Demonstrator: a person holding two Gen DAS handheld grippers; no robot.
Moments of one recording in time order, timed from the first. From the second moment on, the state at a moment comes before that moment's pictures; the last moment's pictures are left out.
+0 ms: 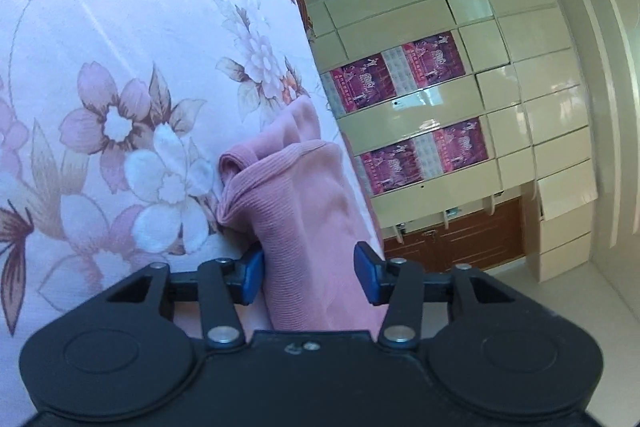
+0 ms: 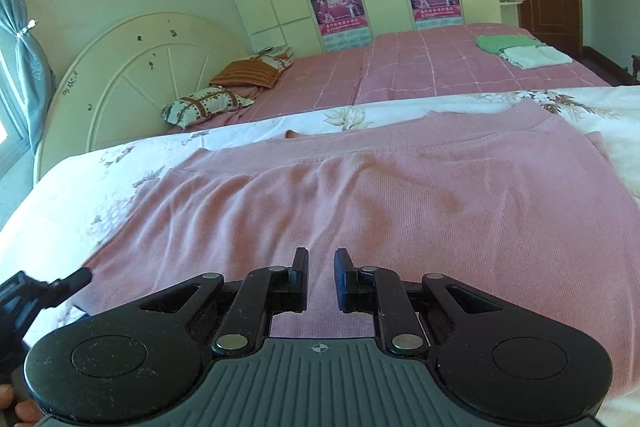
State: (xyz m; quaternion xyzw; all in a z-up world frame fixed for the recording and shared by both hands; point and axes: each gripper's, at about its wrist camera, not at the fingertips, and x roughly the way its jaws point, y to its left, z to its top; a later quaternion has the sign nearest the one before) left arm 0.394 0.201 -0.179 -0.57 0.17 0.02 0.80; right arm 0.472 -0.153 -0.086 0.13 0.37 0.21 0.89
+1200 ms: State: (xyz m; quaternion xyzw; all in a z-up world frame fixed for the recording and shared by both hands) left arm 0.400 0.223 -0.183 -0.59 0.16 0.04 0.79; right arm 0.487 -0.112 -0.086 0.11 0.39 0.20 0.89
